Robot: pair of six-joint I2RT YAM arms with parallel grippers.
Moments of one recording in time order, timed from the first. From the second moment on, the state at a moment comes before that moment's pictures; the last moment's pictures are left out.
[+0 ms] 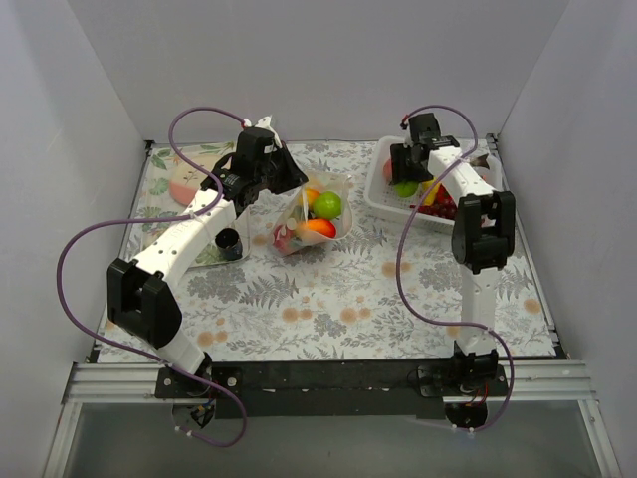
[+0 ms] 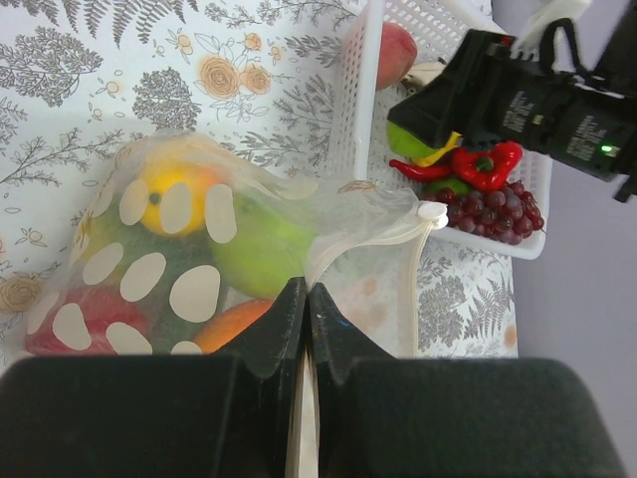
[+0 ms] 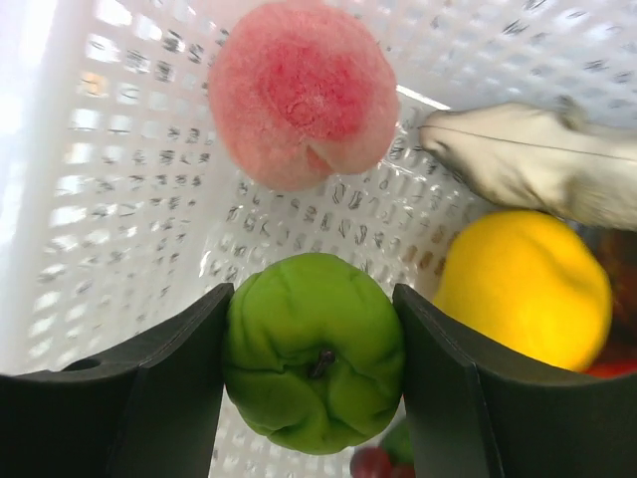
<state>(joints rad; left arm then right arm) -0.47 1.60 1.49 -0.40 0.09 -0.69 0.19 2.22 1.92 -0.65 0.00 0.06</state>
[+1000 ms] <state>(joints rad) -0.47 1.62 1.49 -0.40 0.08 -0.74 0.70 1.68 1.70 -0.66 0.08 0.24</state>
